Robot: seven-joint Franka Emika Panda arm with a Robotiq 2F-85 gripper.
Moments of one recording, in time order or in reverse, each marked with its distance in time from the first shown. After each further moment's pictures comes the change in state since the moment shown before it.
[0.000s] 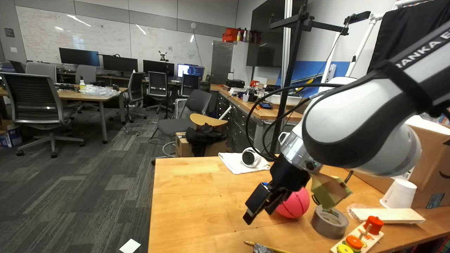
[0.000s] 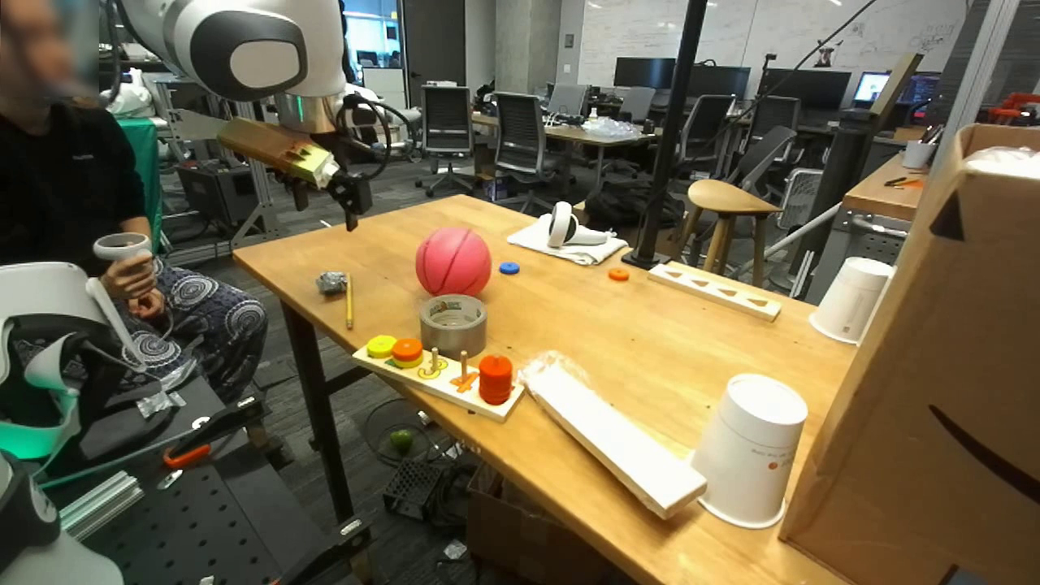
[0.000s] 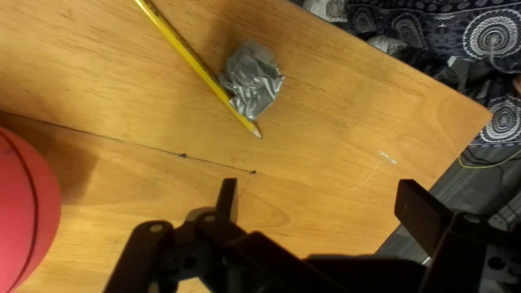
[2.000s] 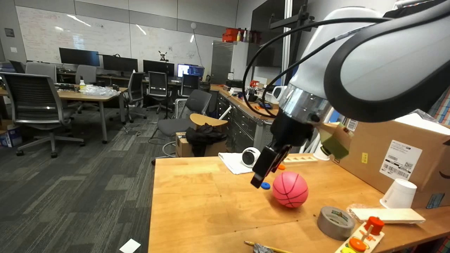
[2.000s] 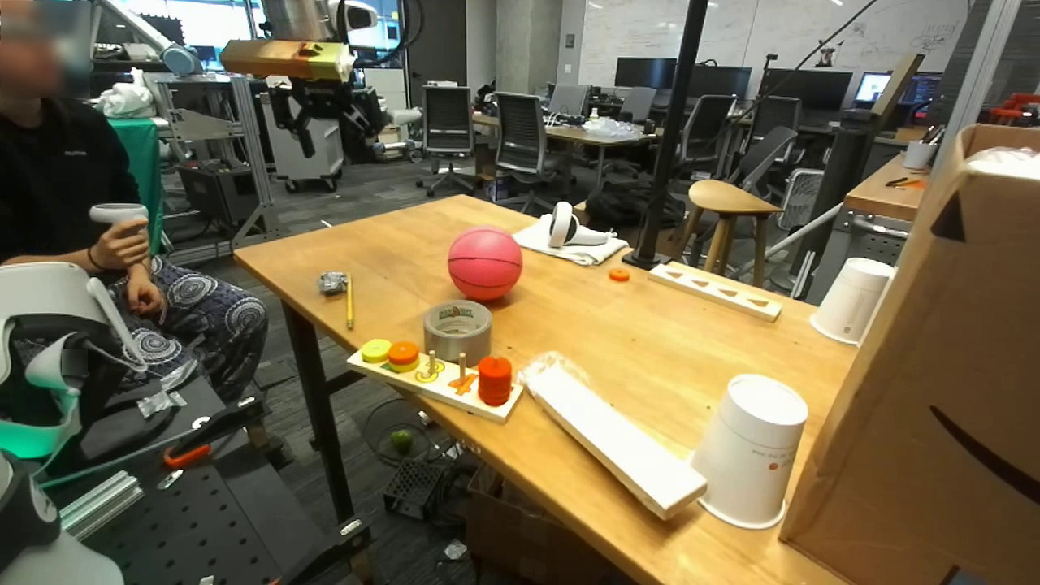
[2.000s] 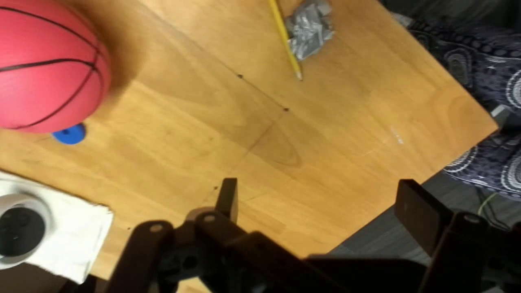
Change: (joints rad) arm -0.028 -0.143 -0.005 0.120 -0.452 -0.242 0.159
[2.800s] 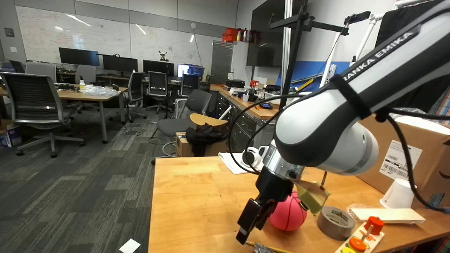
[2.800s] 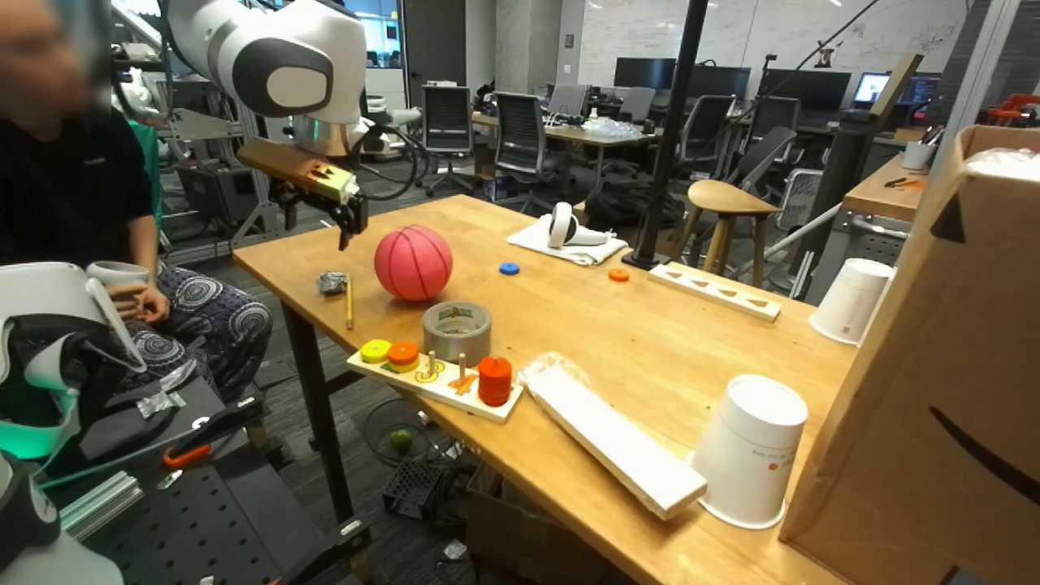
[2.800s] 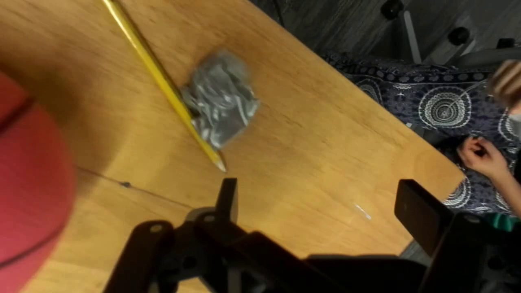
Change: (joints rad) arm -0.027 0.302 0.045 0.011 0.427 0.084 -0.295
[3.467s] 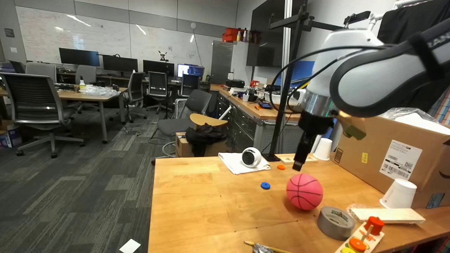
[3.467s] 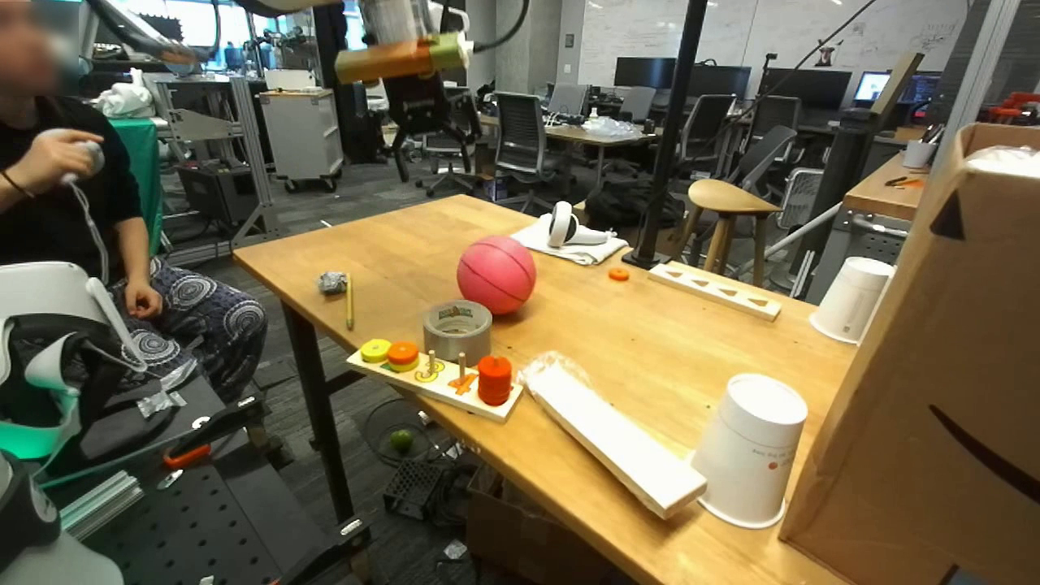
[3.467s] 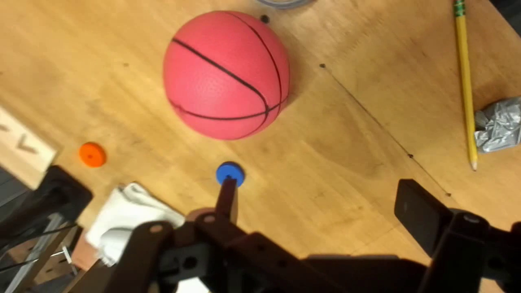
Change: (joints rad) arm -0.130 -0.253 -0.158 0.075 -0.745 -0.215 0.143
